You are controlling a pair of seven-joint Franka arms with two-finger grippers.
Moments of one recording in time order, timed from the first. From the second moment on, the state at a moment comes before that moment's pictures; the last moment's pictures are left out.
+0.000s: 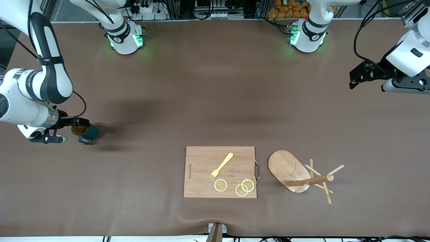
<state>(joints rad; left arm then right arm) -0.08 0.01 -0.07 -1.52 -0.01 1.55 -0.05 -0.06 0.27 -0.08 -1.97 0.00 2.07 -0.10</state>
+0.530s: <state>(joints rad) -0.08 0.01 -0.07 -1.52 -0.01 1.55 -0.05 -0.06 0.32 -0.08 -1.98 0.00 2.09 -0.10</state>
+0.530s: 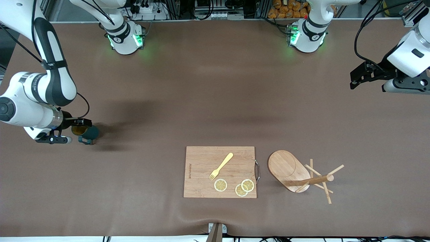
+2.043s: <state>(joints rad) -0.09 0.01 -0.08 -1.49 -0.01 1.56 -0.05 -0.06 0.38 -0.08 -1.98 0.00 2.12 -0.10</state>
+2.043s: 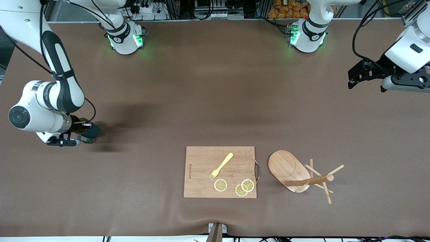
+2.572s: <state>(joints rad) -0.09 0.01 -0.08 -1.49 -0.01 1.56 -0.05 -0.02 0.34 -0.07 -1.95 0.00 2.00 -0.10</state>
